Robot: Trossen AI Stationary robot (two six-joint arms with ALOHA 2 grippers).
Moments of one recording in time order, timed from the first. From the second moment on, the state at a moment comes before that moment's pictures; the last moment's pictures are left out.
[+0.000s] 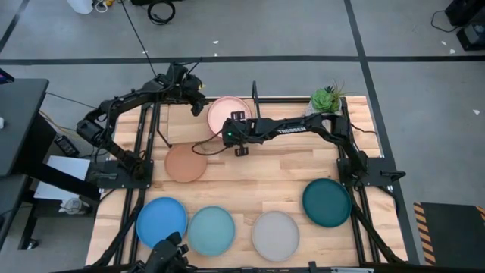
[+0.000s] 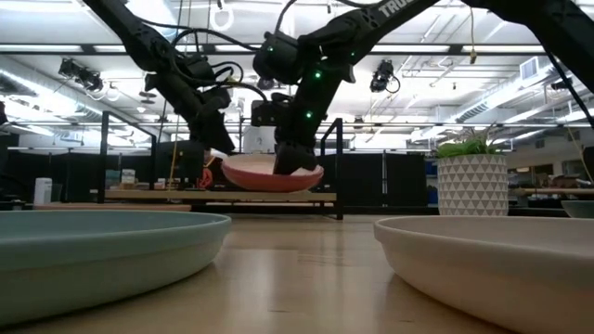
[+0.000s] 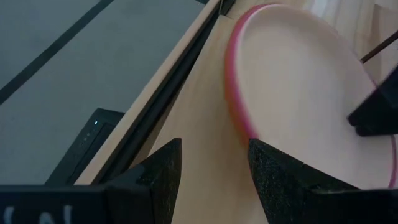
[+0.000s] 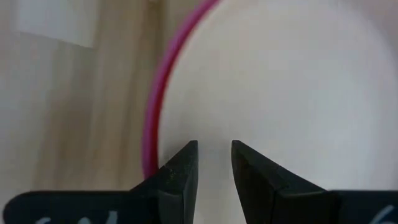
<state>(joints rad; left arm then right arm) 0.95 1.55 1.04 -0.32 0.39 0.32 -0.18 2.13 1.64 -0.48 0.37 -0.49</state>
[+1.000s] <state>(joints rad) 0.88 1.63 1.04 -0.23 0.23 0.36 -0.20 1.98 1.65 -0.68 0.05 -0.40</state>
